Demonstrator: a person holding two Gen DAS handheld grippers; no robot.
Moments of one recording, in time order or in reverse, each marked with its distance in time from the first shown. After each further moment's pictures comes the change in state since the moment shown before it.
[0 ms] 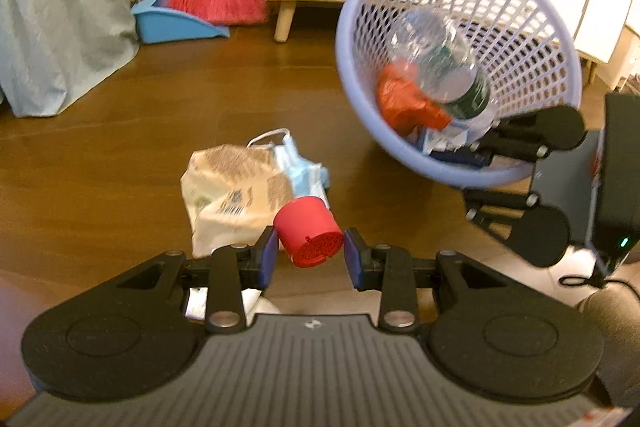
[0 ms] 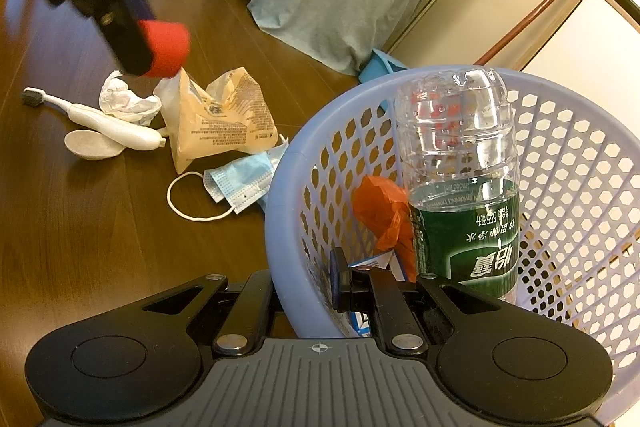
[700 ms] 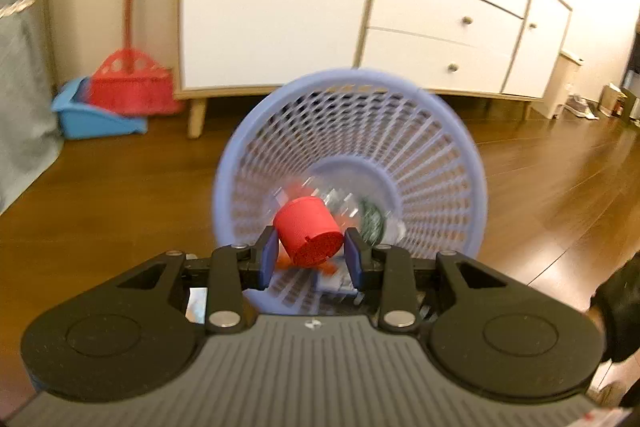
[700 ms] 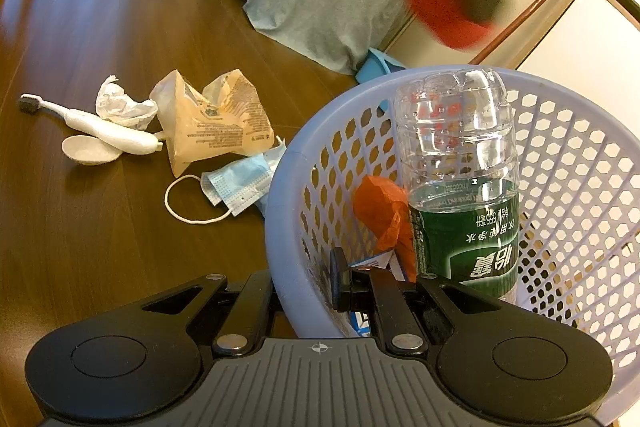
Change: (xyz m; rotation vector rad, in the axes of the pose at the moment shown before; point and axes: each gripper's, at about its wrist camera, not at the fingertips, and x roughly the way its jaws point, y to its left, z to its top) left arm -0.010 -0.067 0.105 0.095 -0.154 -0.193; right arm 0.000 -0.002 0.002 0.016 0.000 -0.002
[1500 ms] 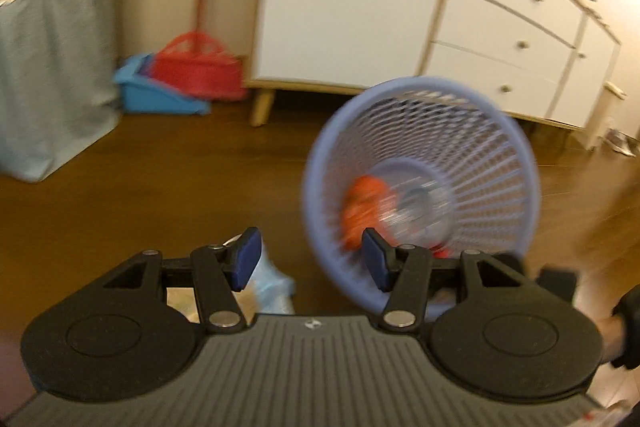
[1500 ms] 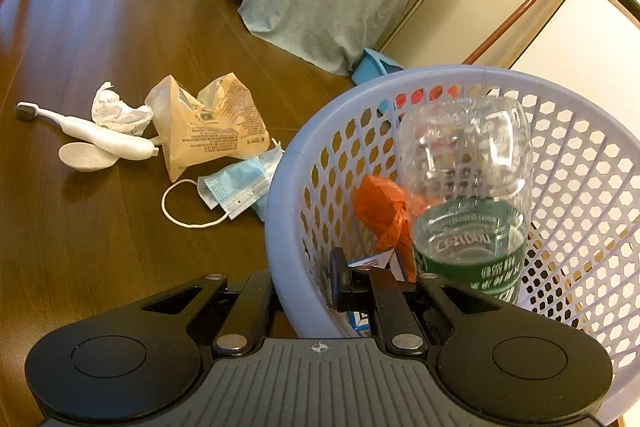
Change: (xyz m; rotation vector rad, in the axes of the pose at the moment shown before) left arm -0.039 0.058 -0.031 -0.153 0.008 0.153; right arm -0.001 -0.004 0.001 0.017 -0.005 0.002
